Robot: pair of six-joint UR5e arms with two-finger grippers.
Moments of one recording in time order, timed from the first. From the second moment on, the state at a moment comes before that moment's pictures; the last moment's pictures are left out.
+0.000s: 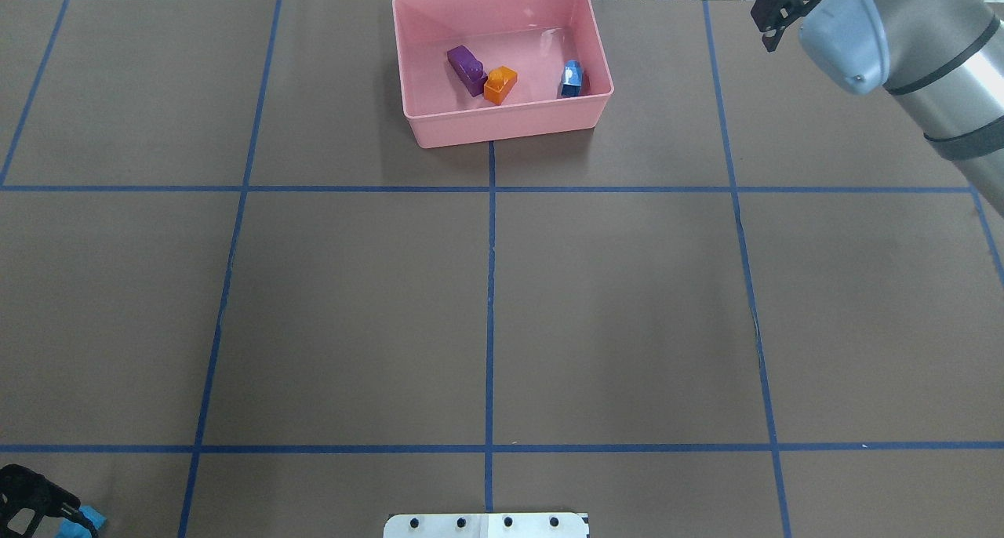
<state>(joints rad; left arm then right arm) 0.12 -0.97 -2.11 -2.27 -1.58 -1.19 1.16 -0.87 1.70 -2.09 2.13 0.28</state>
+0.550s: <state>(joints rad) 0.11 -0.89 -2.21 -2.34 -1.60 -1.23 1.30 -1.13 1.79 -2.08 2.18 -0.06</state>
